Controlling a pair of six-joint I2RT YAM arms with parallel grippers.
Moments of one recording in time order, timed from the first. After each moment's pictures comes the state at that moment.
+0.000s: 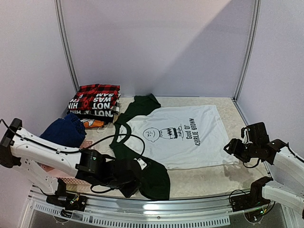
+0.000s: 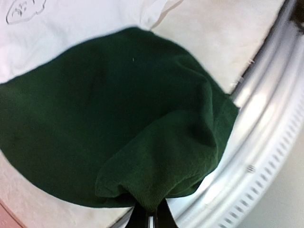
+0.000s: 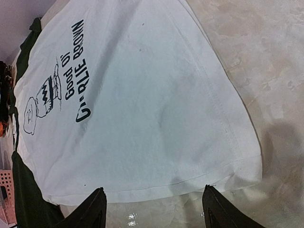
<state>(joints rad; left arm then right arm) -1.45 1.44 0.87 -0.55 -0.27 -0.59 0.26 0.79 0.44 -0.54 -0.08 0.71</state>
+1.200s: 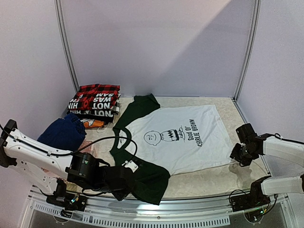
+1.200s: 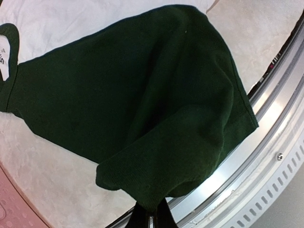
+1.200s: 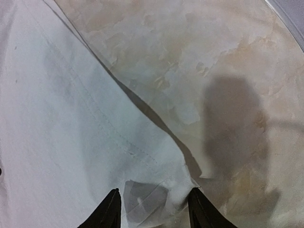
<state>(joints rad) -1.52 1.37 0.84 -0.67 -0.36 -0.70 0.25 1.12 0.47 -0.55 0.24 0.88</state>
